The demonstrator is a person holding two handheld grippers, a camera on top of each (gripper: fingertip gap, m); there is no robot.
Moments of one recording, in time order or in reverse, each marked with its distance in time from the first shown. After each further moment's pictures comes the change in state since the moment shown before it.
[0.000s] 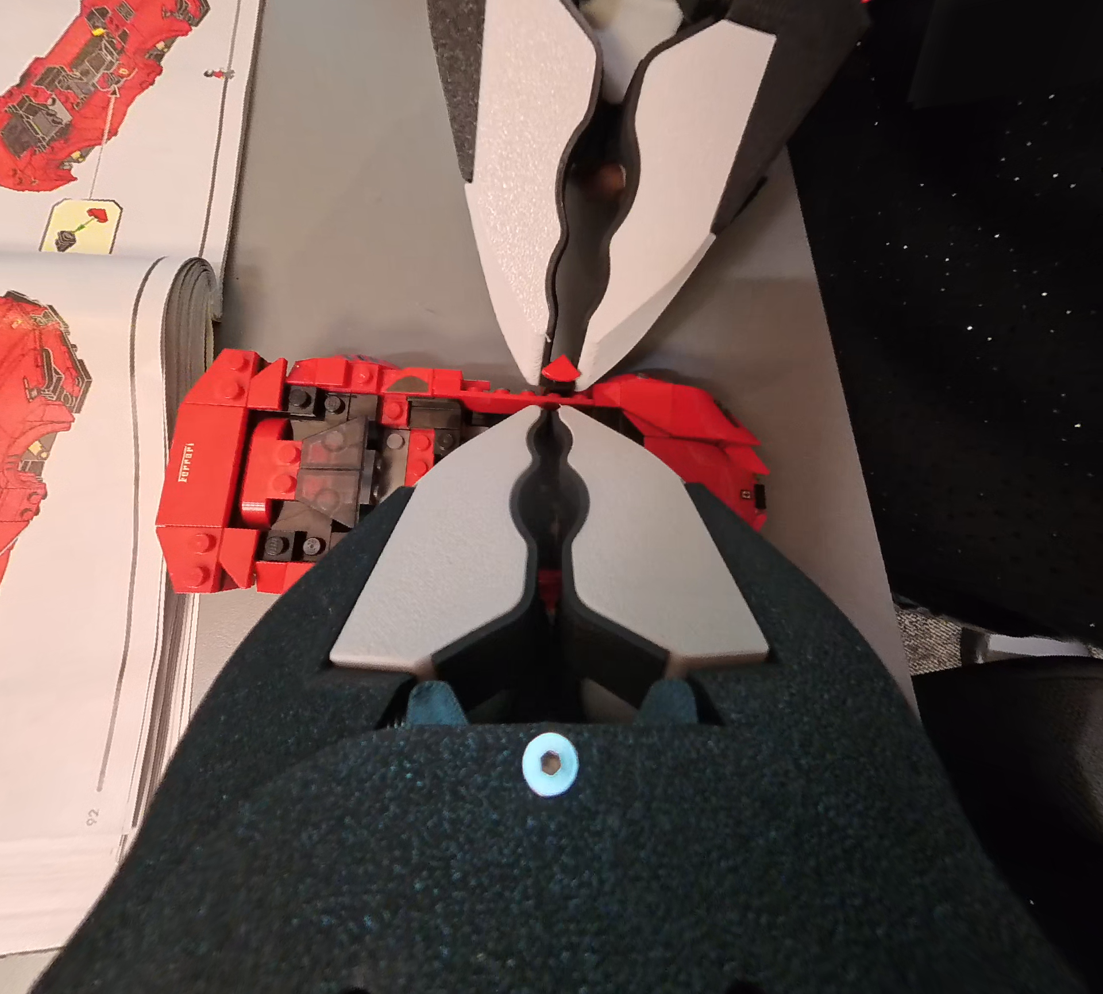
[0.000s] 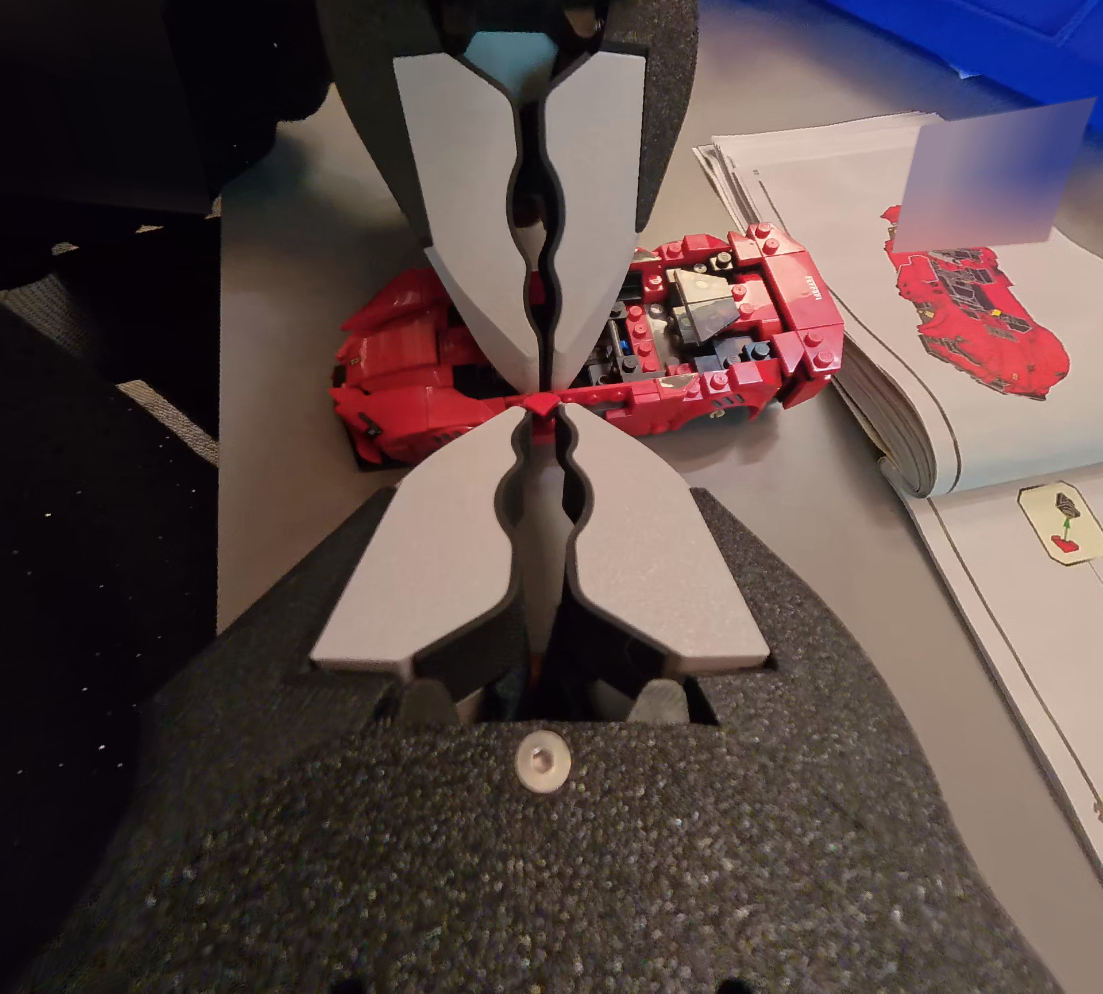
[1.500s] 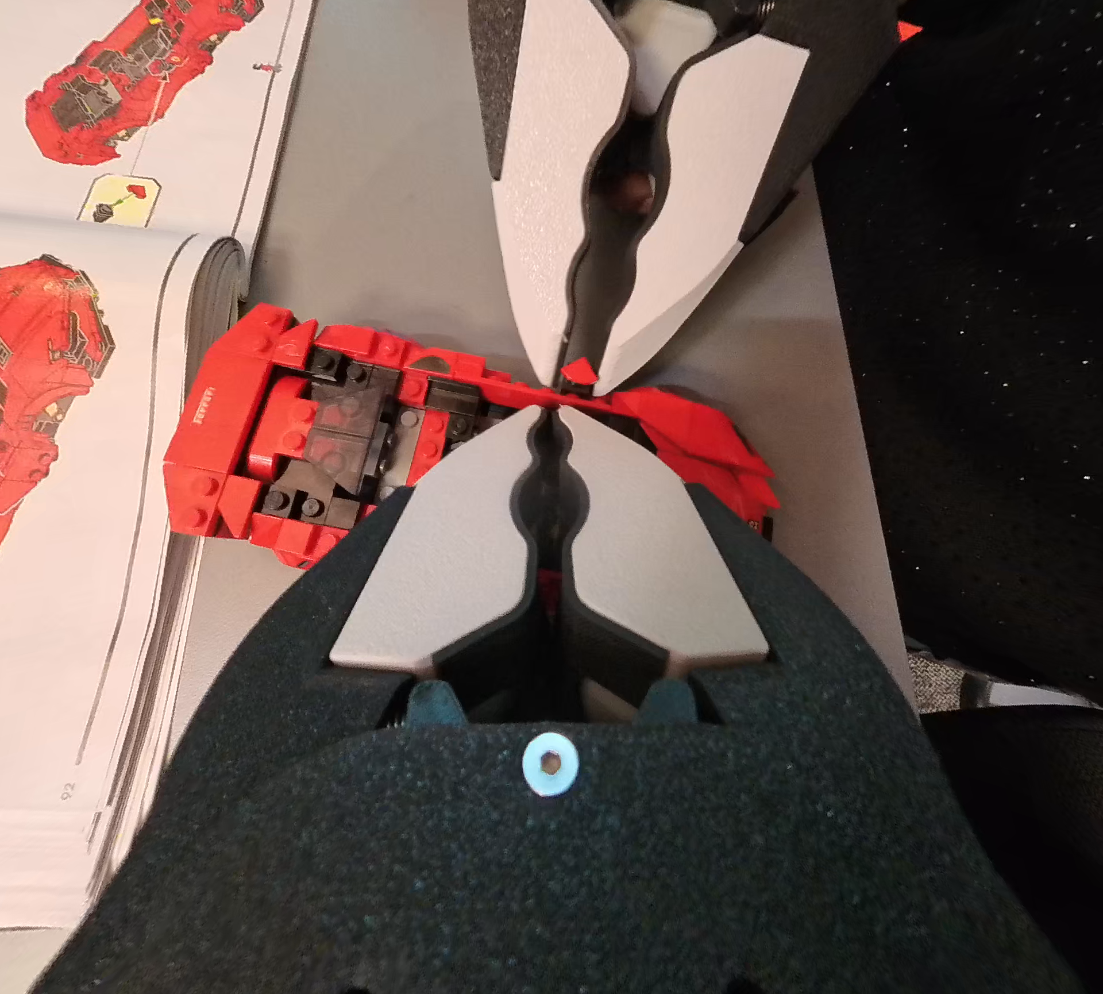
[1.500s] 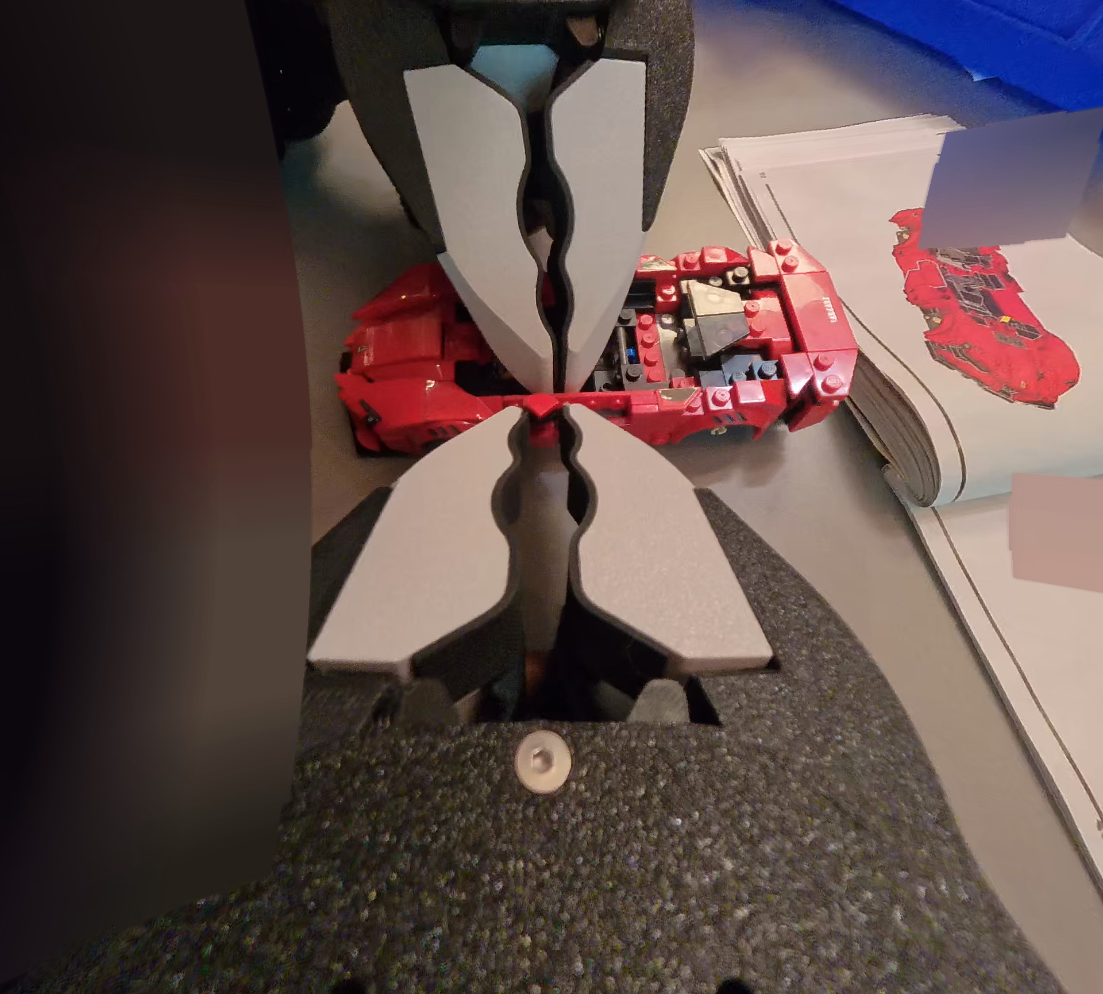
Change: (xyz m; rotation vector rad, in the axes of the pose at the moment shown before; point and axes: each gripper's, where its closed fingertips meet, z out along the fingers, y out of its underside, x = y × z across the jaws) left arm -0.006 -0.001 -0.002 0.040 -0.045 -0.054; right arm 0.001 0.000 0.002 0.000 -0.018 -0.003
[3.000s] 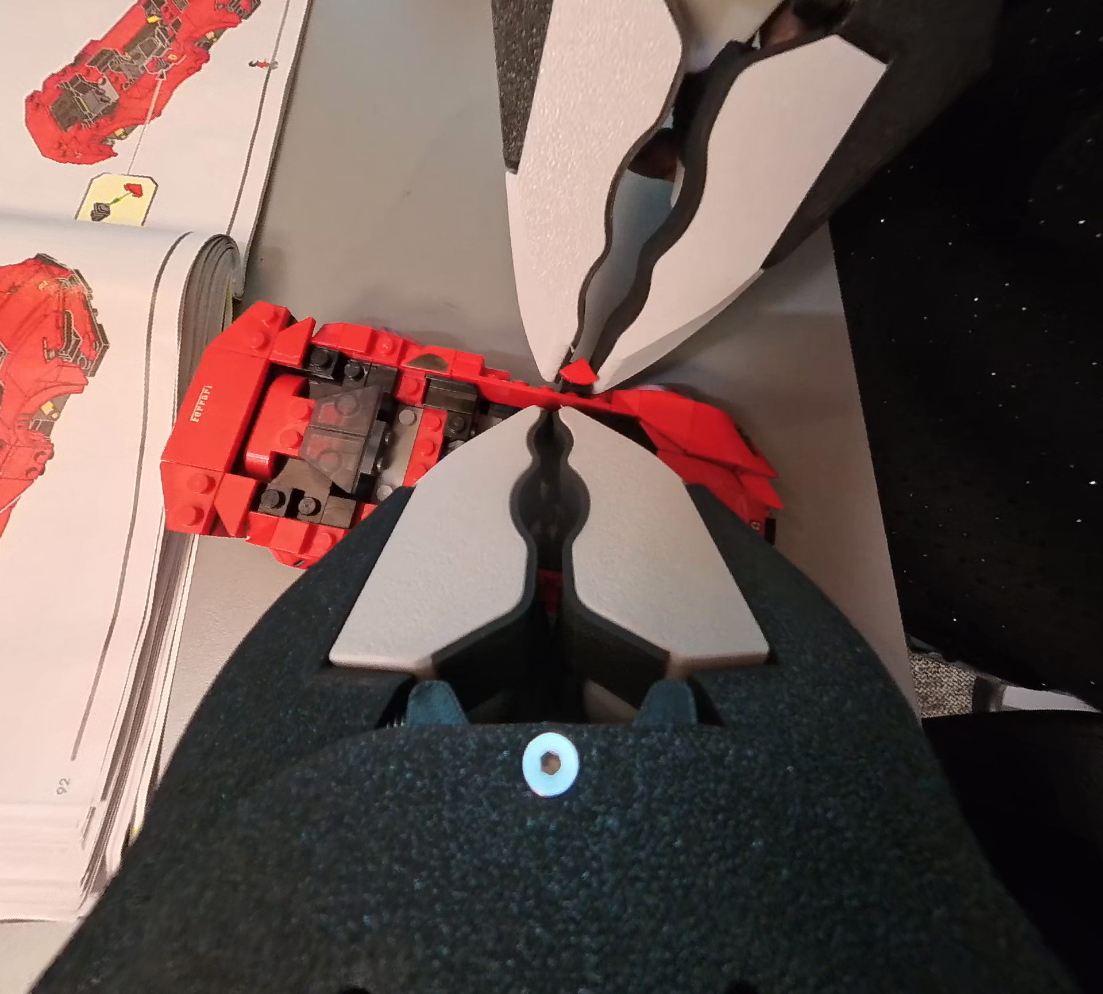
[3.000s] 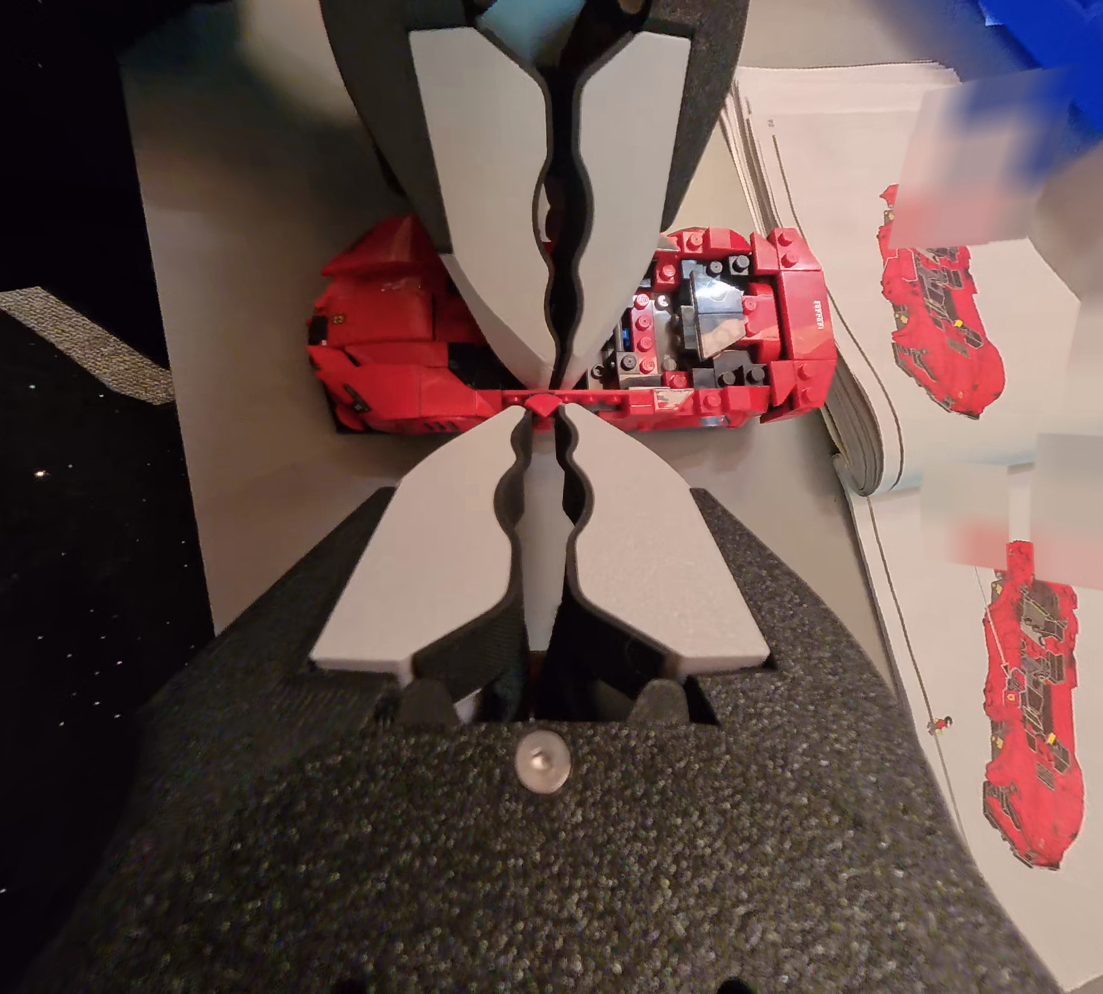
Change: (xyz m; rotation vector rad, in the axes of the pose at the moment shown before) left arm 0.001 0.001 0.002 -0.005 -0.016 0.008; right arm 0.001 0.004 0.001 -0.250 0.110 -0.123
